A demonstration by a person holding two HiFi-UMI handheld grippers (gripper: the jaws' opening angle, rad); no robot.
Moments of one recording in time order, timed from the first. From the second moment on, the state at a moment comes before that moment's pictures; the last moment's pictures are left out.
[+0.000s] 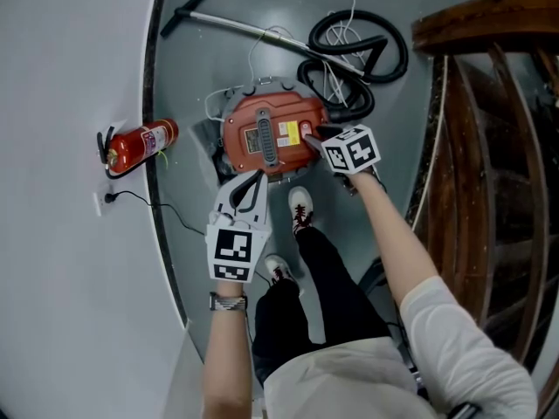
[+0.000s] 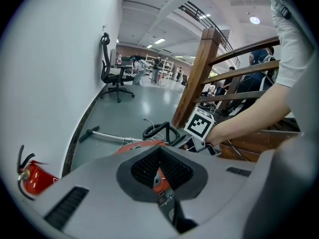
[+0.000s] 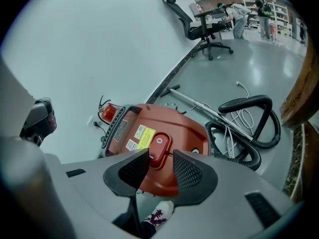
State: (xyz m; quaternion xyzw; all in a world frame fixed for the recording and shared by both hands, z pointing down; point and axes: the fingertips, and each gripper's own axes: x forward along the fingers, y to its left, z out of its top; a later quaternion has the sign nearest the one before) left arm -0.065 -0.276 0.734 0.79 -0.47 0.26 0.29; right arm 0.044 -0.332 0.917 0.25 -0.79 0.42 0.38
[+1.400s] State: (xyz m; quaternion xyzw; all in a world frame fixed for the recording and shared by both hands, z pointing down) left arm -0.067 -0.272 0.737 0.79 -0.47 0.26 0.29; right arm 0.042 -0.329 0.917 0.25 -0.80 0.36 0.41
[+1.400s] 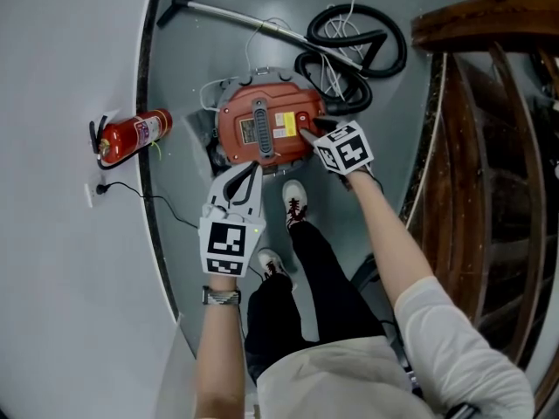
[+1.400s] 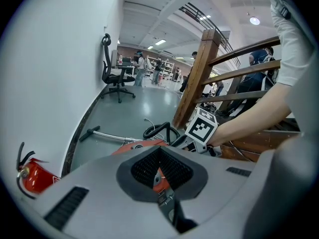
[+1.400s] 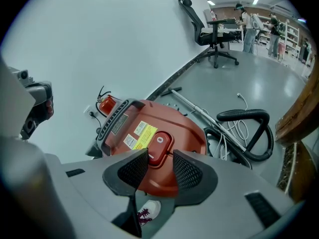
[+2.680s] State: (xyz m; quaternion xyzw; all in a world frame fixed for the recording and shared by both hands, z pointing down) left arm -0.076 -0.271 0.726 0.77 -0.49 0.25 0.31; right arm 0.042 -0.330 0.917 0.26 -0.80 0.36 0.41
